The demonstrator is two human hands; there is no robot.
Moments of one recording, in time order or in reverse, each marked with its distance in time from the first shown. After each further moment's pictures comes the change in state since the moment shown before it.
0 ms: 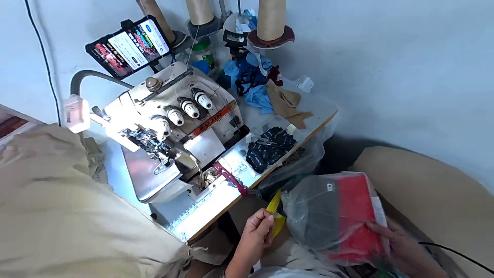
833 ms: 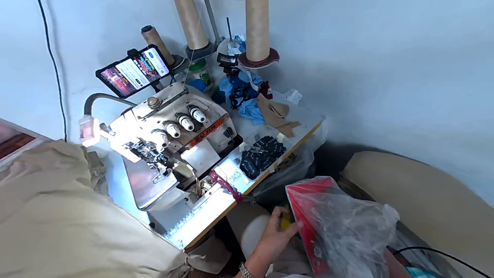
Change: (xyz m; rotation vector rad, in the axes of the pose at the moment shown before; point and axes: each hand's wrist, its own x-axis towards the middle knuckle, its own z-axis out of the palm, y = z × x) left_hand 0.028 0.006 0.057 0.263 -0.036 -0.193; right_hand -0.048 -0.007 0.034 -0.803 0.147 0.175
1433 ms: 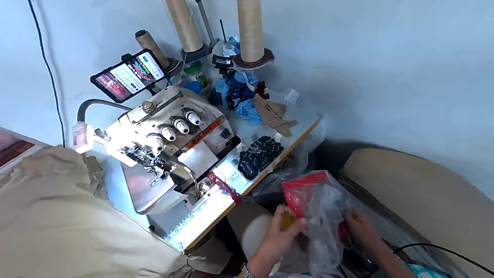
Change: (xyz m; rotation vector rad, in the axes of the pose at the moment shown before) left_hand 0.003 0.007 0.009 0.026 -0.037 0.142; right_hand 0.073 -0.013 0.024 0.373 0.044 -0.308
